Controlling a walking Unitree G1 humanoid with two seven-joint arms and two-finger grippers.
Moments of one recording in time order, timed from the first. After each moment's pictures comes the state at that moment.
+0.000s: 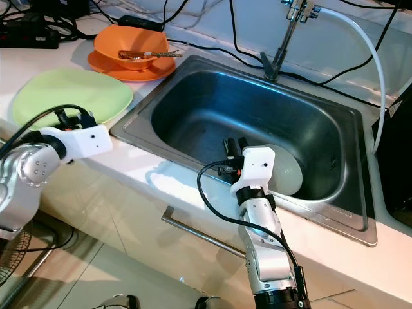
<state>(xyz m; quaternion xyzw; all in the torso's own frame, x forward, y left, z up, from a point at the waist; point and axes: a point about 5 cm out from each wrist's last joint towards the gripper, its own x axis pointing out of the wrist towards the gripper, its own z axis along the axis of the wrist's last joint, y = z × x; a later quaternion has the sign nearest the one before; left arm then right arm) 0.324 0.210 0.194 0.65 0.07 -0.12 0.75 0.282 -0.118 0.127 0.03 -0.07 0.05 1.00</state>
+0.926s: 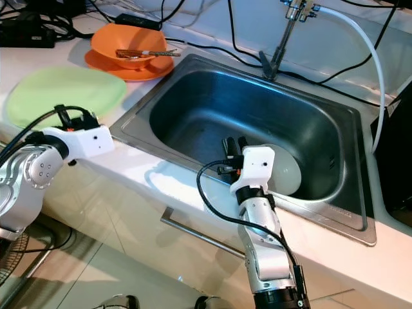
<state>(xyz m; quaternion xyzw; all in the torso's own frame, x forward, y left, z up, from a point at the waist) 0.326 0.210 0.196 0.67 0.04 -0.08 0.74 0.283 -0.118 0.128 0.03 -0.08 0.05 1.00</state>
